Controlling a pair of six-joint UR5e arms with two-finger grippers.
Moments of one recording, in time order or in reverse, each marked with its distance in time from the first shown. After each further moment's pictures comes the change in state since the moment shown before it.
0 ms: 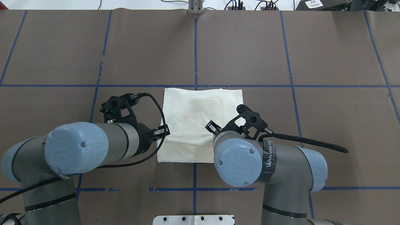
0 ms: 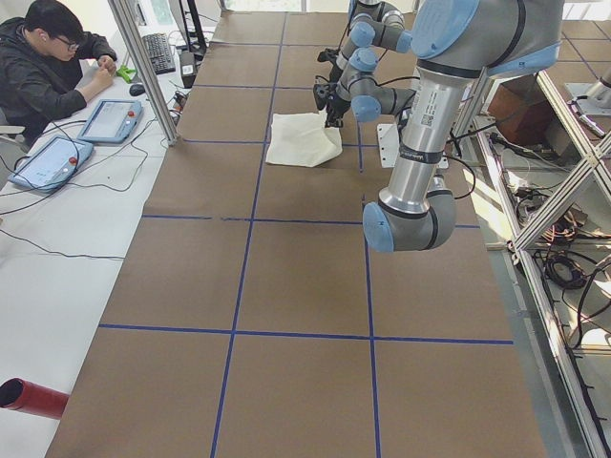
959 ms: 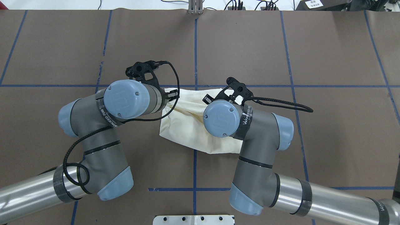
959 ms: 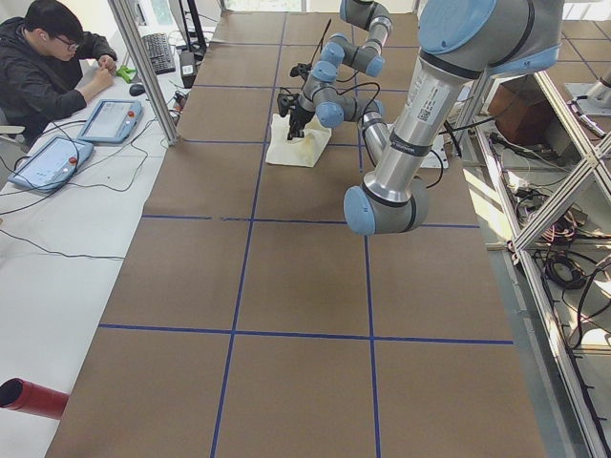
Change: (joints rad) left arm -0.135 -0.167 0.370 -0.102 0.003 0.131; right arm 0.136 0.093 -0.308 0.182 0.049 -0.127
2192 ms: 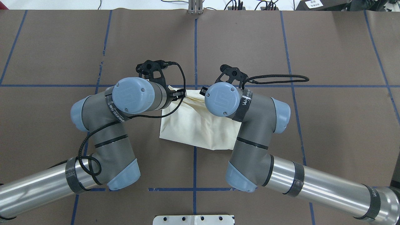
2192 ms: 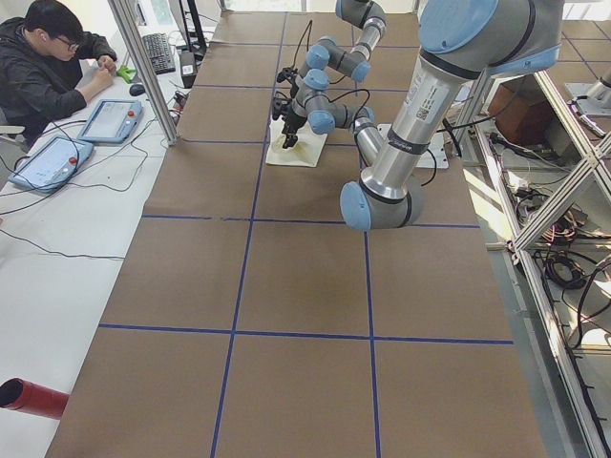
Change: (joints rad) left arm -0.015 -0.010 0.067 -0.106 -0.054 0.148; right arm 0.065 0.038 -0.079 0.059 0.114 -0.282
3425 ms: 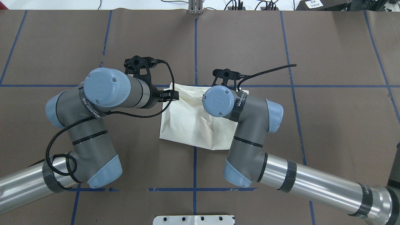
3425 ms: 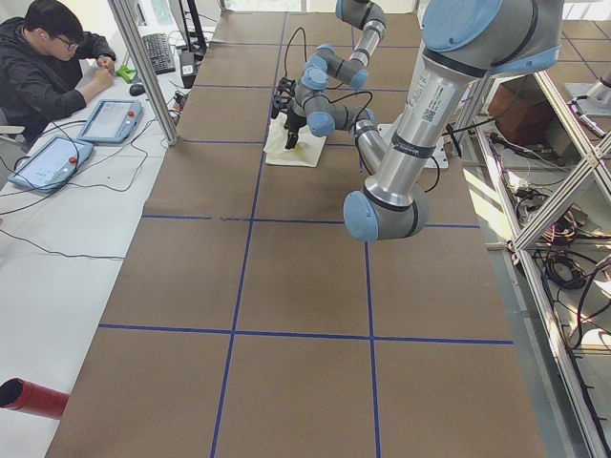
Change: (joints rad) left arm -0.038 0.069 -0.081 -0.007 -0.096 0.094; right arm 0.020 0.020 -0.138 0.006 -0.042 -0.250
